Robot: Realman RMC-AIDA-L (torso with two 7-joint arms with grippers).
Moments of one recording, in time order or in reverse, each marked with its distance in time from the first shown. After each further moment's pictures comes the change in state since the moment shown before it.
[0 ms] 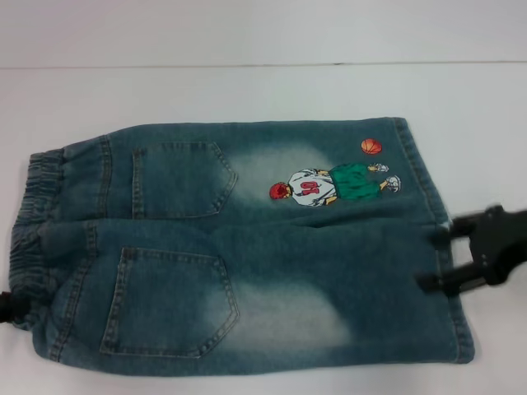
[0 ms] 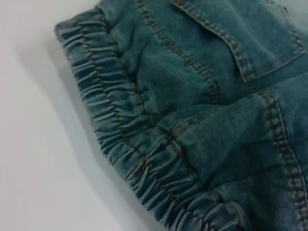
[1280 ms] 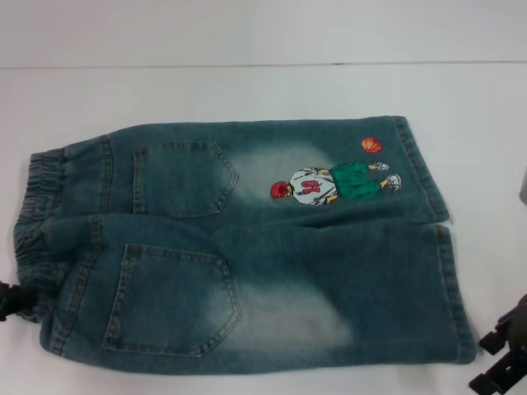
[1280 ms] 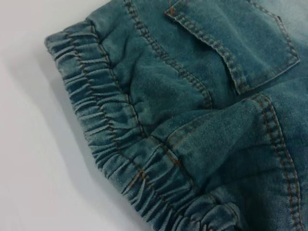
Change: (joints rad) left arm -0.020 -0.003 0.003 -0.018 -0.006 -0.012 -0.007; right arm 0.130 0.024 -0.032 0.097 -0.426 -0.166 0.197
